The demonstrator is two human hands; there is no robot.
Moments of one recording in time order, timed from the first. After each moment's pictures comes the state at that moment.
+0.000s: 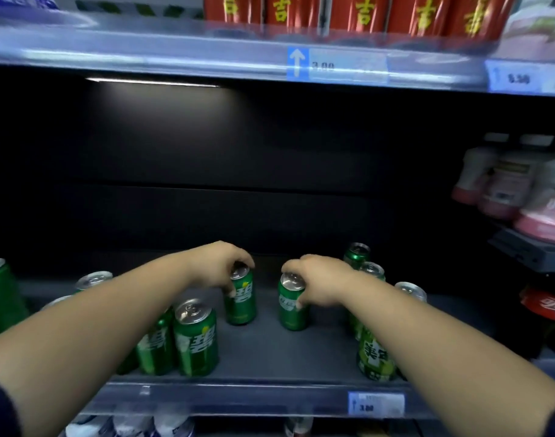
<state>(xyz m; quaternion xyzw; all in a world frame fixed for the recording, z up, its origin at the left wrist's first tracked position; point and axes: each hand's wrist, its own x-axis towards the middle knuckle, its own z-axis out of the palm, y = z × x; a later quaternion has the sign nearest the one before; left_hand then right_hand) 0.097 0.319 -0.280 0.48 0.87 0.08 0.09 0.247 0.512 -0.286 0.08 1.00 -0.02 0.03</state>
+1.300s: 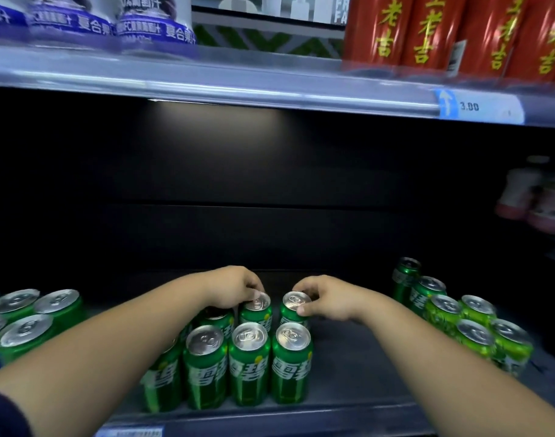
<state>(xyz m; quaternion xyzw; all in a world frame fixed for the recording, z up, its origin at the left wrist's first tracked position) 0.013 0.221 -0.291 0.48 0.85 0.16 0.17 0.167 0.416 -0.311 0.14 0.91 -0.38 0.02</state>
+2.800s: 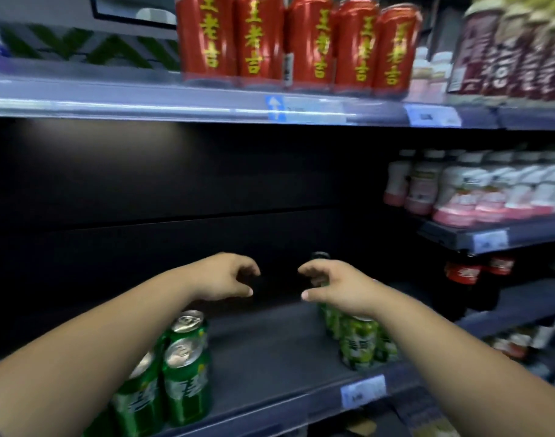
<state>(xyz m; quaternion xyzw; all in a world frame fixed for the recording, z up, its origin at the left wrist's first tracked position) 0.105 0.348 -0.251 0.61 0.78 0.13 0.07 0.325 0.514 -0.274 0.21 0.90 -0.36 -0.15</state>
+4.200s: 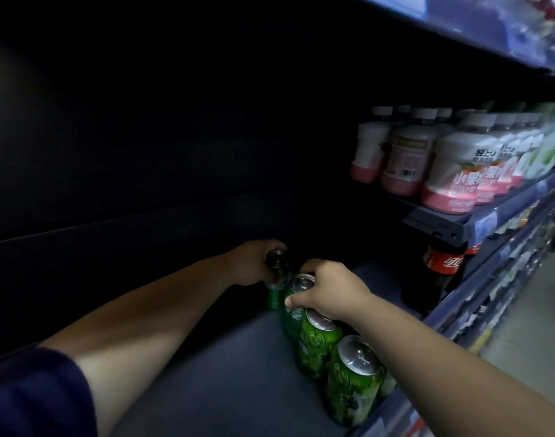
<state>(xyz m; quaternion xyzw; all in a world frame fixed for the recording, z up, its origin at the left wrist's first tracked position) 0.071 0.607 -0.323 0.68 0.67 0.22 0.21 0.280 0.616 -0.310 0.49 0.84 -0.20 -0.12</state>
